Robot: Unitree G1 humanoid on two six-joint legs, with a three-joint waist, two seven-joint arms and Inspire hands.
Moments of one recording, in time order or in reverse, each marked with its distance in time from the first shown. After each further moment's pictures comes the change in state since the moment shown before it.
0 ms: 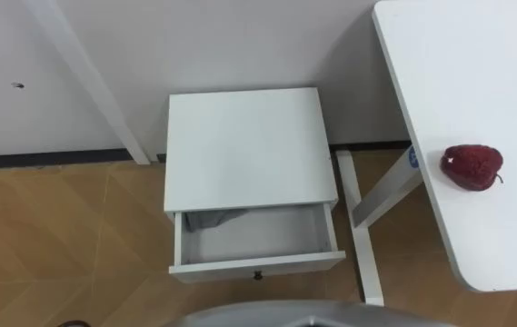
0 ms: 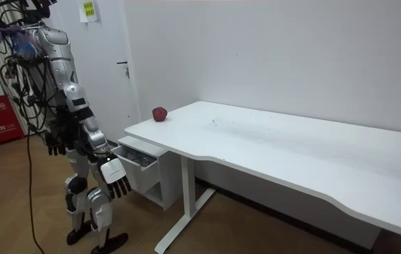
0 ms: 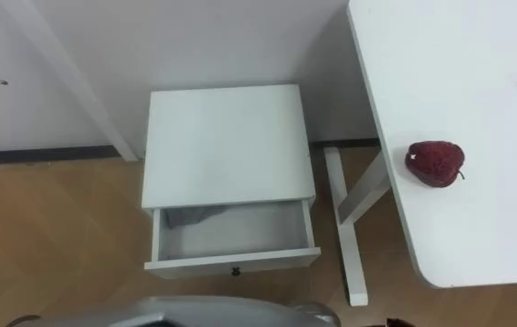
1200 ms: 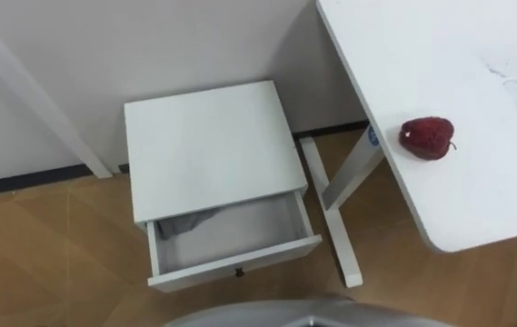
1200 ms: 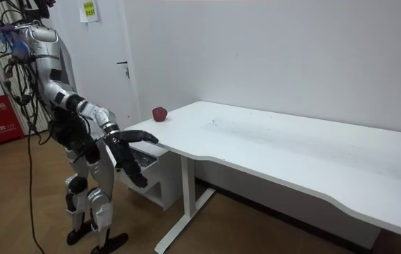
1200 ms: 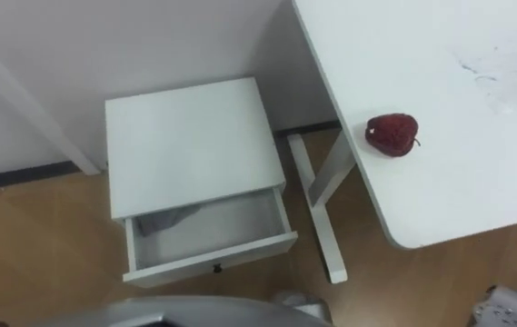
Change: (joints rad) left arm 0.060 0.050 0.122 -0.096 -0.012 -0.137 0.019; right arm 0.035 -0.013 -0.629 -0.819 1.230 -0.238 -0.523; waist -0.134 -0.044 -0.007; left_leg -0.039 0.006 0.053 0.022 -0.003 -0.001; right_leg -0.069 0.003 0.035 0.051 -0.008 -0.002
